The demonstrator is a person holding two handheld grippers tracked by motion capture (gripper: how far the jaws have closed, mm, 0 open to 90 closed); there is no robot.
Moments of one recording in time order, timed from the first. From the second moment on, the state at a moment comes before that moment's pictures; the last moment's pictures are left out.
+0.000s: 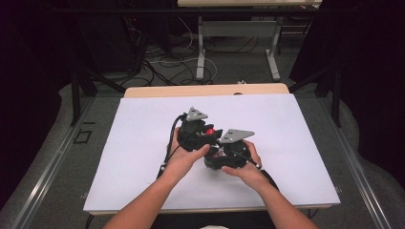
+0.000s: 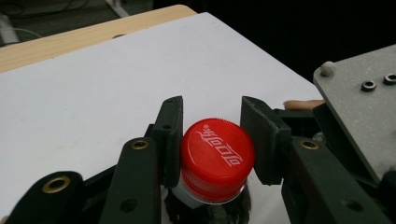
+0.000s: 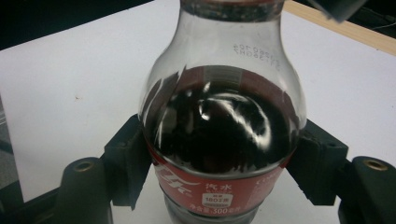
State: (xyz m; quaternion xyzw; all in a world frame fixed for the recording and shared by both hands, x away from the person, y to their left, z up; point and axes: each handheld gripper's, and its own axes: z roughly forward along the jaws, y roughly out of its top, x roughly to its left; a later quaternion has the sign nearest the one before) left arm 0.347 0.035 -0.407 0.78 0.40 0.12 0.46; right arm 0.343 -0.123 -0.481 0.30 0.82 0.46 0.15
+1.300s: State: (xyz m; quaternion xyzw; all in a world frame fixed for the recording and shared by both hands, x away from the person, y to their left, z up) left arm 0.359 0.052 -0.403 0.82 0.32 0.08 0.47; right arm 0.340 -0.121 -0.479 0.30 0.82 0.47 0.12
